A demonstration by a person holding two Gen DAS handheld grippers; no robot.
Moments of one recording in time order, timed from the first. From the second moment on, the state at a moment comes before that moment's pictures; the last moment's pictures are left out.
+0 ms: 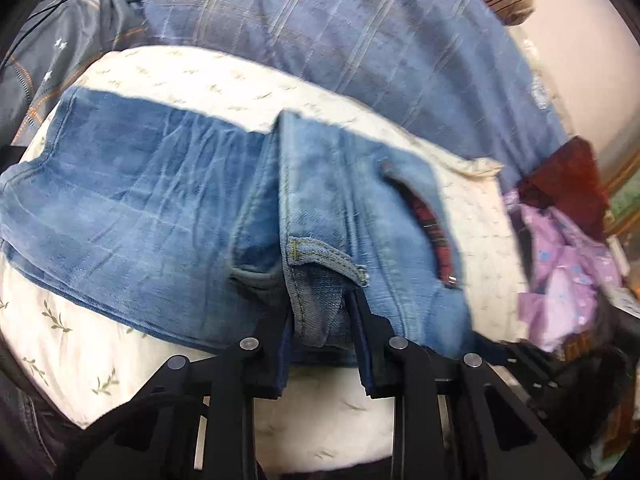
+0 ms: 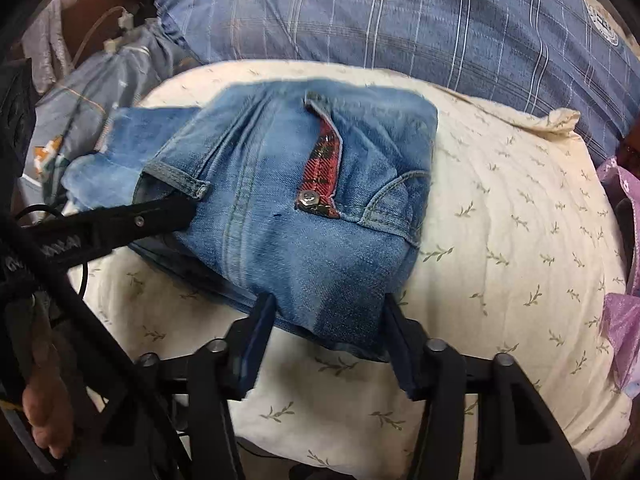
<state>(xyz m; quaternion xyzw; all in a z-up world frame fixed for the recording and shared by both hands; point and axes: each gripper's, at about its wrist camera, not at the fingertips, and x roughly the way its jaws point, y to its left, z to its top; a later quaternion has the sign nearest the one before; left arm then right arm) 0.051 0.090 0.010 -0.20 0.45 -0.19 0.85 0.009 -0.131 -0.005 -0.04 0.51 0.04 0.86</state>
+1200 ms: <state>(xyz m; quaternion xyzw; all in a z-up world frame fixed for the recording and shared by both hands) 0.137 0.091 -0.009 -0.22 0.51 -0.20 0.81 0.096 -0.245 -0.022 0.27 0.50 0.15 0.81</state>
